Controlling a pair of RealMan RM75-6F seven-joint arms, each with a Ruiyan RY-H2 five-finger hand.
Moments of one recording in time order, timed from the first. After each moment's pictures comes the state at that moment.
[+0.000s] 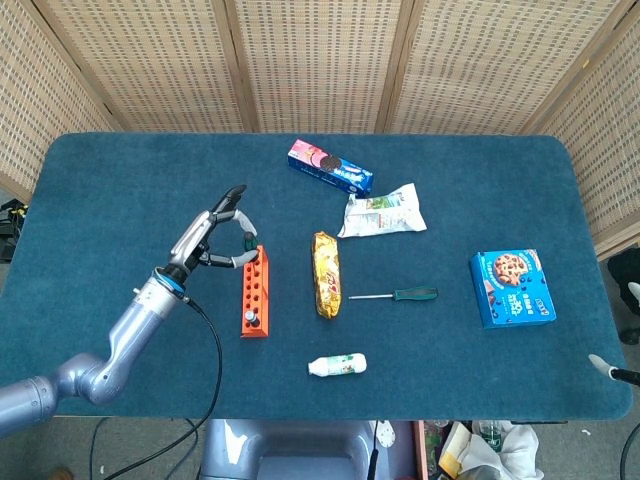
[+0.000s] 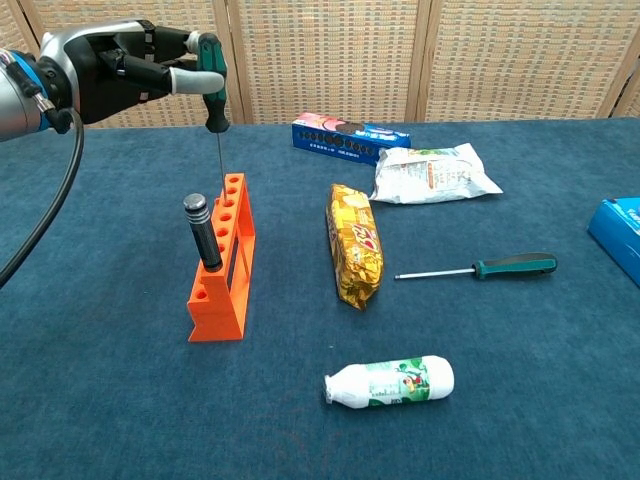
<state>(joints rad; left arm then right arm) -0.74 -1.40 -0.35 -1.54 1.19 0.85 -0.73 0.03 -0.96 0.13 -1.63 -1.32 1.39 0.24</state>
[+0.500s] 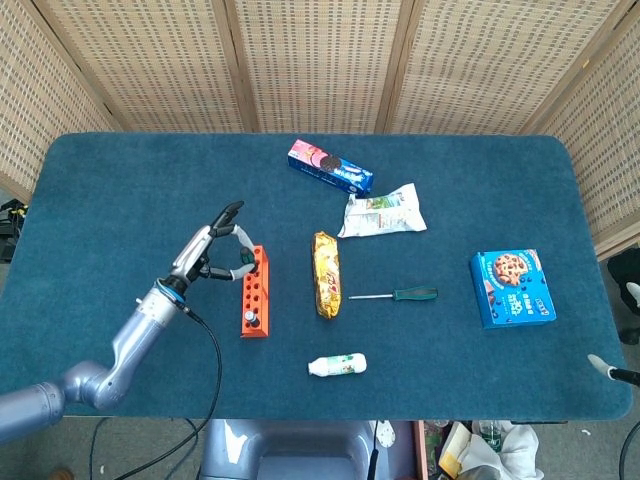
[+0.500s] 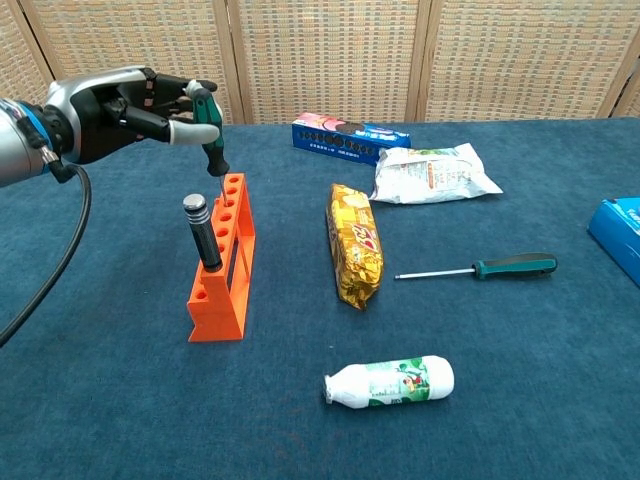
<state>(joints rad) -0.71 -1.47 -0.29 -1.46 1.23 0.87 -0.71 0.03 -0.96 0.13 -1.62 -1.32 1.38 0.24</state>
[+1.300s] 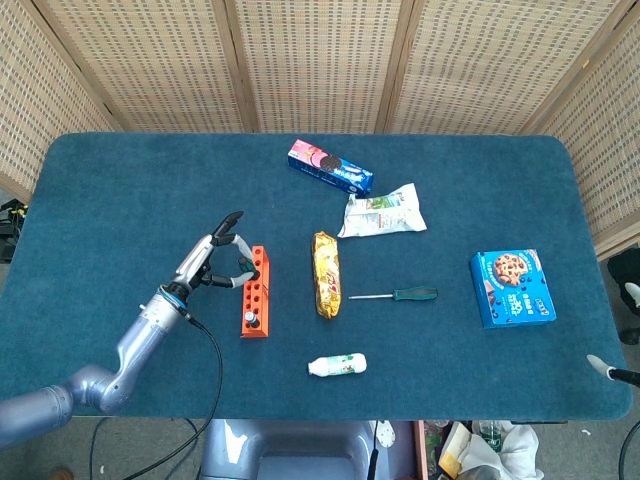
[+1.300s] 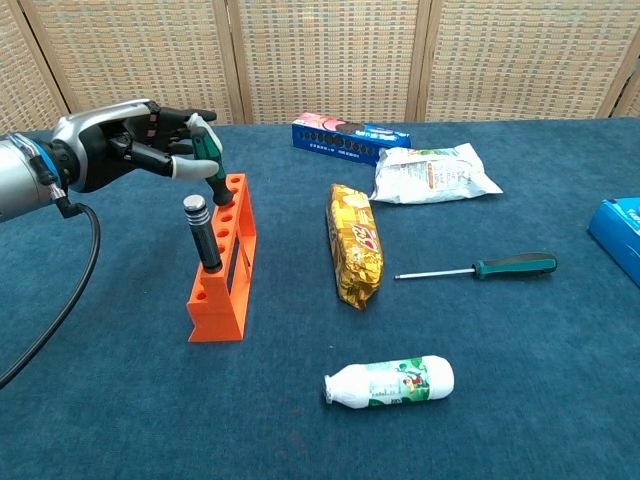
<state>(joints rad) -0.71 -1.52 -0.26 -1.38 1.26 0.86 -0.70 0.04 -0.96 0.13 -1.63 -1.32 1.38 0.24</state>
